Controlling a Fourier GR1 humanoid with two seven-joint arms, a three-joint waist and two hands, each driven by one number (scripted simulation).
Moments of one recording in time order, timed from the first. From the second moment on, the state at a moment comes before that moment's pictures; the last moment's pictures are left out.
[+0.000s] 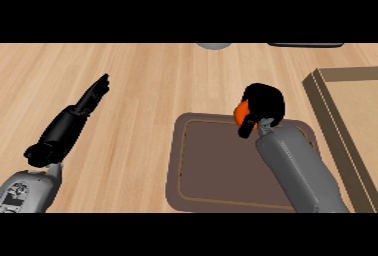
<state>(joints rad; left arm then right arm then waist) -0.22 0.38 -0.13 -1.54 0.01 -0.10 -0.08 -0.61 -0.13 0.26 -1.12 0.99 0.17 0.71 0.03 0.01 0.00</state>
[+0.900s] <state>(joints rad) -0.23 0.35 -0.11 -1.52 -0.02 -0.11 -0.07 -1.00 -0.28 0.09 -0.85 1.10 -0.13 0.60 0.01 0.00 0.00</state>
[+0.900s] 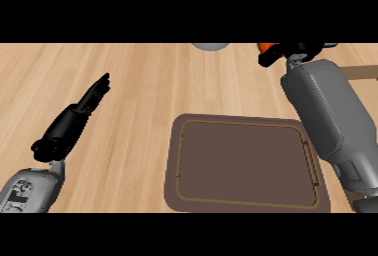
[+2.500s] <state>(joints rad) -0.22 0.32 -0.06 -1.53 -0.06 -0.13 -0.07 -0.74 -0.75 -0.31 -0.73 0.85 0.22 0.51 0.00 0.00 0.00</state>
